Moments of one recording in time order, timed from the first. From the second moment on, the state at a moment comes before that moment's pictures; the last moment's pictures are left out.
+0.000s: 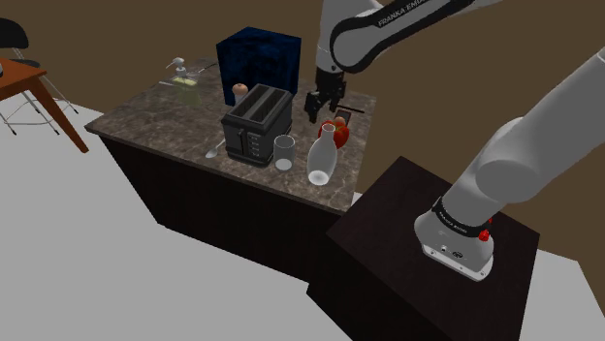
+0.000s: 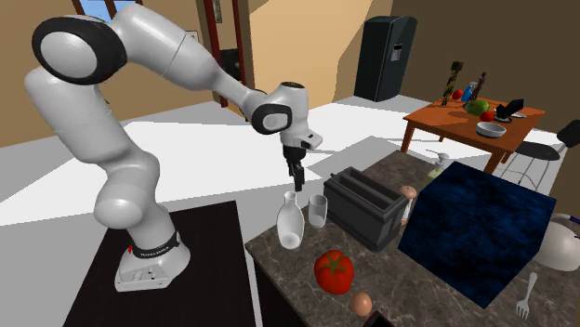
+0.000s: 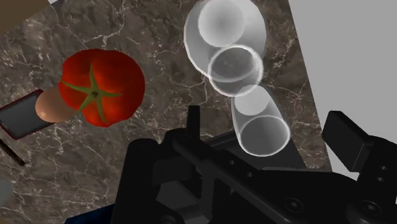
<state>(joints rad) -0.02 -0.16 0.13 -2.44 -0.01 2.30 0.18</state>
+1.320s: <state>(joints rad) 0.01 0.46 0.09 -2.13 -0.19 2.63 0.32</state>
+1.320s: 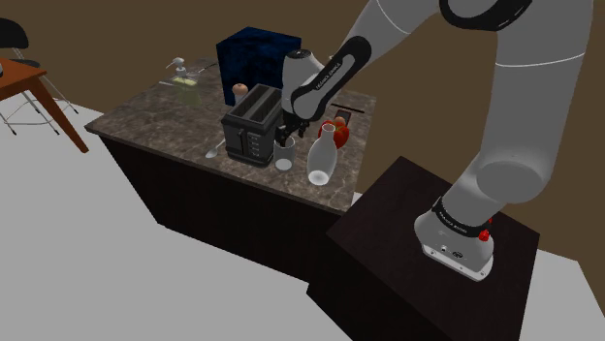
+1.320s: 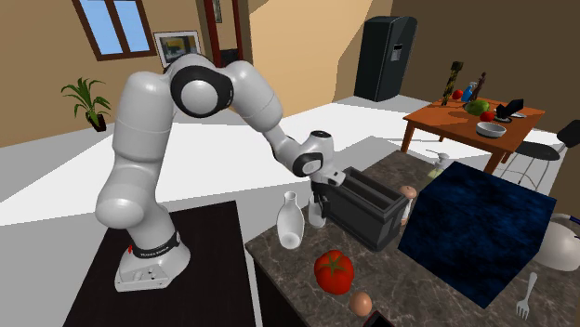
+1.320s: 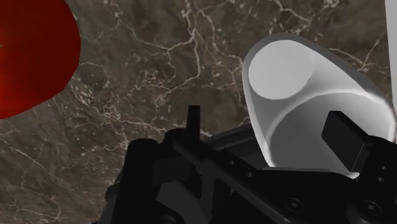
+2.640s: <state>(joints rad) 0.00 0.42 0.10 -2.14 -0.18 2.59 0.31</state>
